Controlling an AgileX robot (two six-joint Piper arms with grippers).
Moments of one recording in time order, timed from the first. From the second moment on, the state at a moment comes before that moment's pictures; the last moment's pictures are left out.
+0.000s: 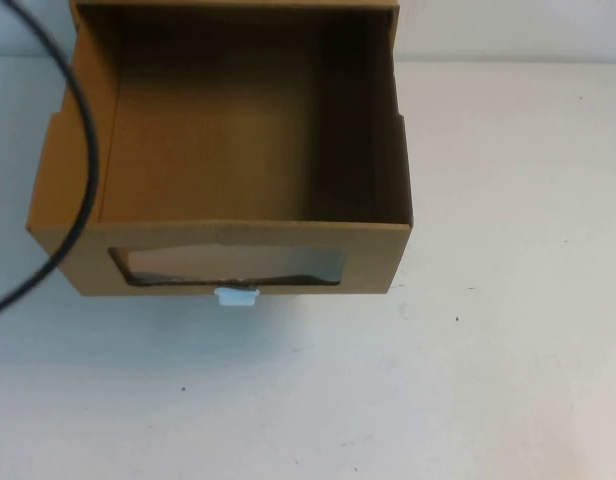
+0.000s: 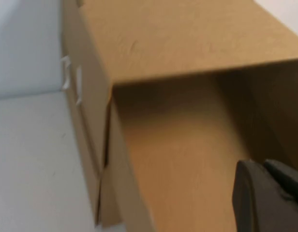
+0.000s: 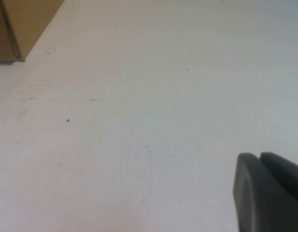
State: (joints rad) right arm -0.02 -0.01 0.03 0.15 0.35 -0.17; left arm -0.04 0.96 -1.13 -0.56 0.71 0.47
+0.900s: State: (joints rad) right arm -0.02 -0.01 0.03 0.15 0.35 -0.17; left arm -0.04 1.86 -1.94 -0.77 0.98 0.75
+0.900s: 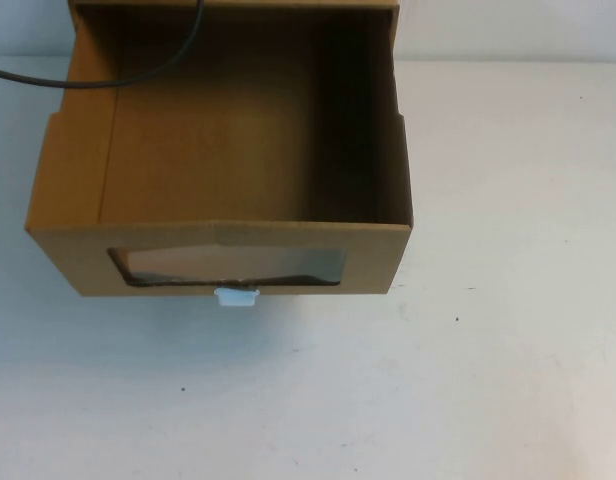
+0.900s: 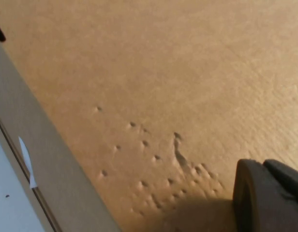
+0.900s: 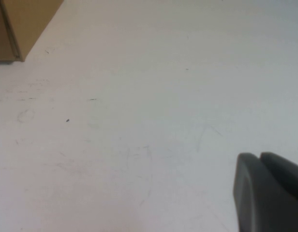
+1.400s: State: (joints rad) right arm -0.02 -0.01 0.03 0.48 0.29 -0.17; left arm -0.04 1.87 -1.94 -0.76 0.97 0.75
